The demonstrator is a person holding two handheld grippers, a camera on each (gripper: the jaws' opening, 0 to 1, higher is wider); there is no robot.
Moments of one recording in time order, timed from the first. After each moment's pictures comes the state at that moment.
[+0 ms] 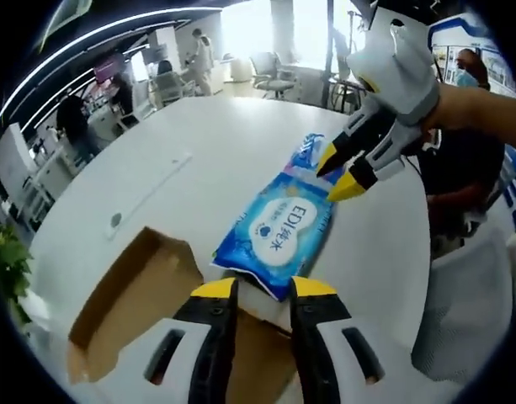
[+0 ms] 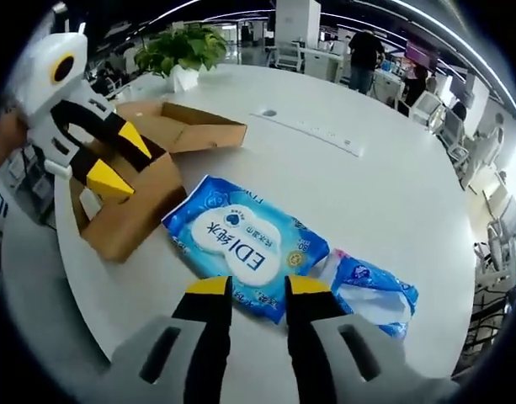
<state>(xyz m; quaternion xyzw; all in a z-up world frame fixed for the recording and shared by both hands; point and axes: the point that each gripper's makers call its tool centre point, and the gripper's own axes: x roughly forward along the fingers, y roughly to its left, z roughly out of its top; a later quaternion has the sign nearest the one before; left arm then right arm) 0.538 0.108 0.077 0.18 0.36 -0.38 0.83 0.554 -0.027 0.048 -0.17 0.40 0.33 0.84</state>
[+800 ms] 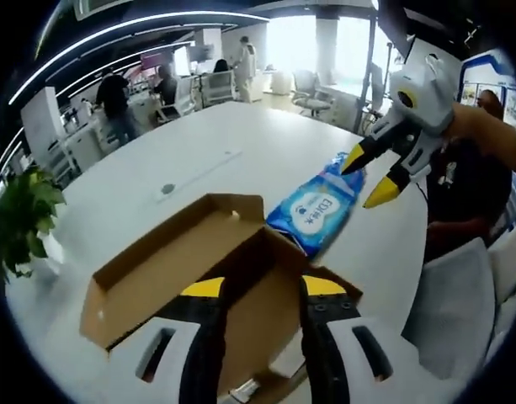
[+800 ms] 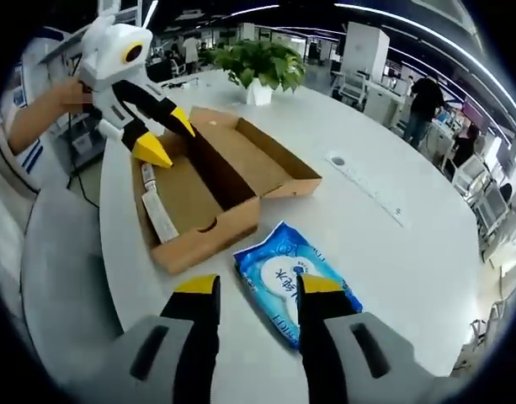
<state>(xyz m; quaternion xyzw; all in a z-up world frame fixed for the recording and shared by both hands) 0.505 0.213 0.112 0.13 0.36 -0.31 0.87 0.521 0.049 0.100 -0.23 0.33 0.46 0.79</state>
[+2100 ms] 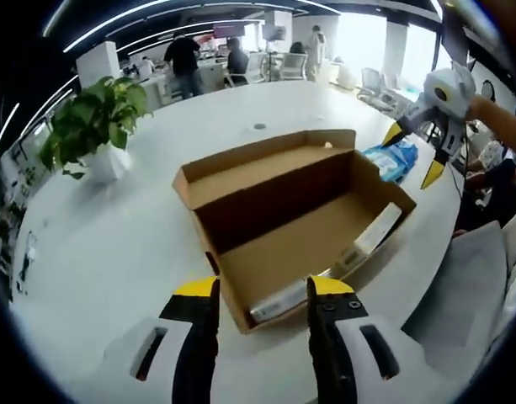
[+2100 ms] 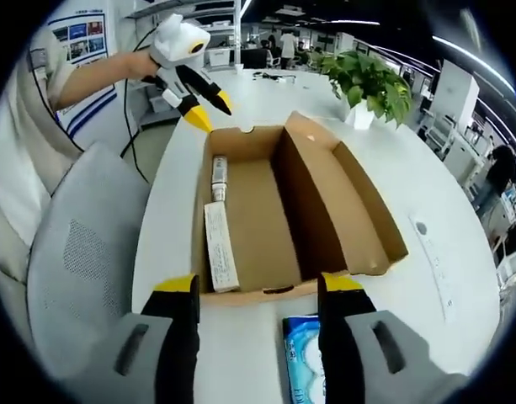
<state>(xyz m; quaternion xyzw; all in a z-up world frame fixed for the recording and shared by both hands) 0.433 0.377 0.085 0.06 0.41 -0.15 0.90 0.485 0.144 0.081 -0.31 0.29 0.64 0.65</state>
